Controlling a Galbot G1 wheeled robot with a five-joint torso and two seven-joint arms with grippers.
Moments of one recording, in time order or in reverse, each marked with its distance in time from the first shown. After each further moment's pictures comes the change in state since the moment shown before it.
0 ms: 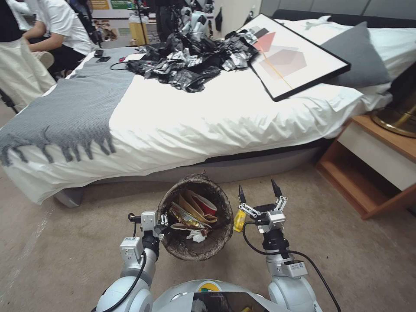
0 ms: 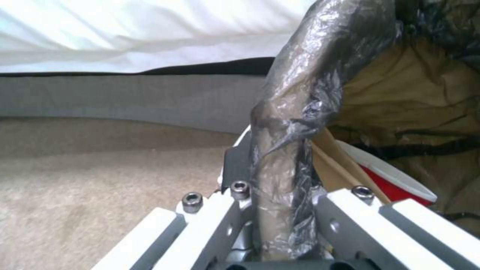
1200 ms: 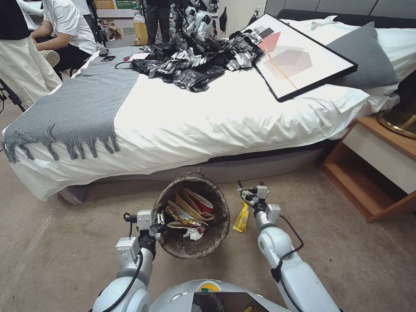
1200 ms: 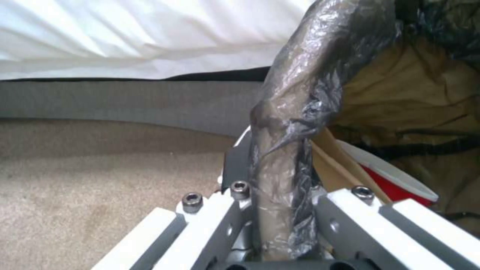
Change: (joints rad) left arm 0.009 -0.007 -0.009 -0.012 0.004 -0.005 -0.004; right arm 0.331 -0.075 -0.020 -0.256 0.265 -0.437 0.141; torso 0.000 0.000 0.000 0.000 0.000
